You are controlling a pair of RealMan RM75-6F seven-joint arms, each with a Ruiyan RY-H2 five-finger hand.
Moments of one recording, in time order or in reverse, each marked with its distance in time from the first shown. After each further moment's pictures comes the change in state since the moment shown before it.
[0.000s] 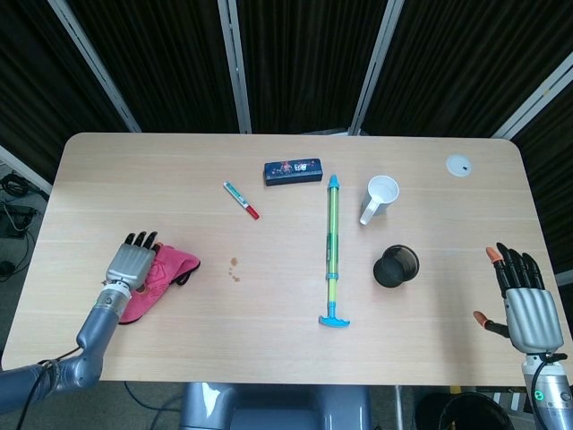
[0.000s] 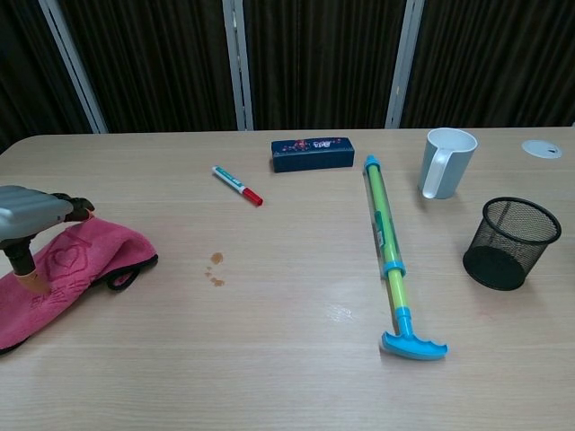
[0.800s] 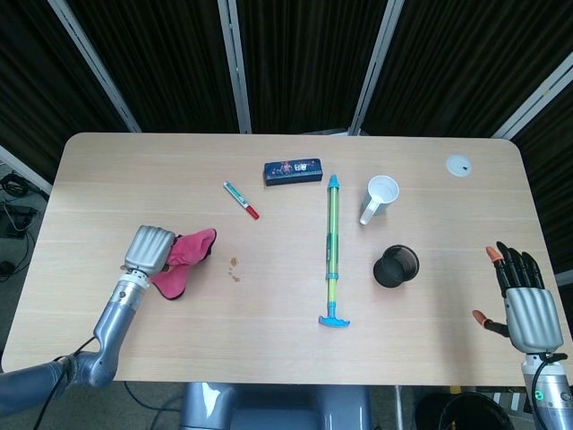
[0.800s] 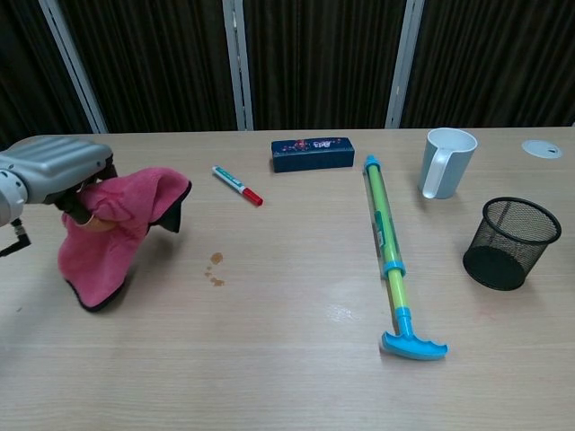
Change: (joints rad) left arm -0.012 -0.082 -0.080 0.042 0.278 0.141 -0.237; right arm 0.000 -0.002 0.005 0.001 -0.004 0.008 0.015
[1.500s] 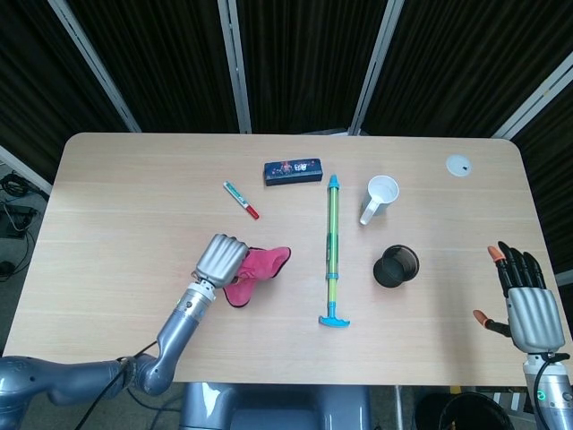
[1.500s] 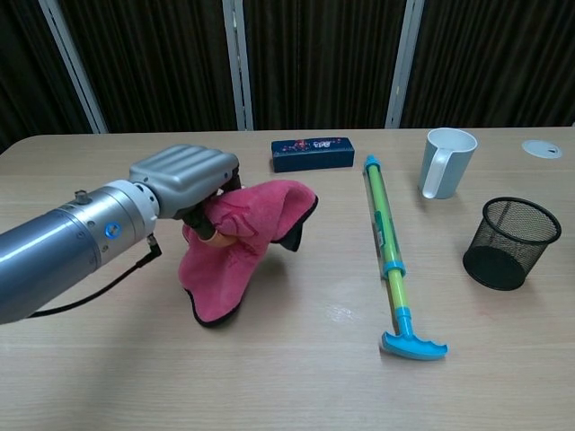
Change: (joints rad) left arm -0.132 -0.231 -0.035 -0.035 -0.003 0.010 0.134; right arm -0.002 0.006 0.000 -0.002 0.001 0.000 0.017
